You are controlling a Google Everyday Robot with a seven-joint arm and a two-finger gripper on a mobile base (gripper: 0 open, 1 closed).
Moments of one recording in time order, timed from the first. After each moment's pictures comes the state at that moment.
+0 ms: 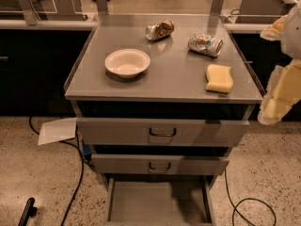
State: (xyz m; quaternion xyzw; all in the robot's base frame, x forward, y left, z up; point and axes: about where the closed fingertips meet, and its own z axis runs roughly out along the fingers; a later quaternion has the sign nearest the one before) arm 0.438 -0.211 0.996 -0.60 0.77 -0.06 0.19
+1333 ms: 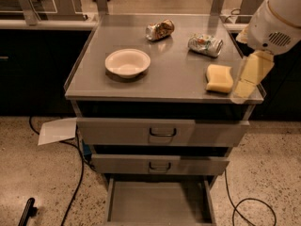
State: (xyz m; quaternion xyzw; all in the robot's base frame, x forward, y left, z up) arm 0.519 -0.207 0.953 -0.59 0.79 -0.01 0.17
